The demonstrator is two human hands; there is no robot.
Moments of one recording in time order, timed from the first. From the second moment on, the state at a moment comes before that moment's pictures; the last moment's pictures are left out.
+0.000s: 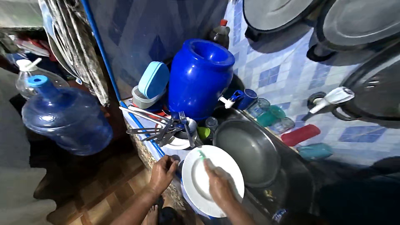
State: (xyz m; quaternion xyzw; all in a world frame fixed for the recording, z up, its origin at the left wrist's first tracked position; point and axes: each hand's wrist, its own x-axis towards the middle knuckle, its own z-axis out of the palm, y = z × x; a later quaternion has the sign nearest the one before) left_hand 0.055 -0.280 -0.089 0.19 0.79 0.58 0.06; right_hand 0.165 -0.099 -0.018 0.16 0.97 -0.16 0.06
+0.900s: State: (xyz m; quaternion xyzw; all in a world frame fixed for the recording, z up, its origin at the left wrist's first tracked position) left_hand 0.060 -0.264 -0.046 0.19 0.70 0.57 0.38; right_hand 0.152 -0.095 -0.008 0.10 0.95 -0.26 0.09
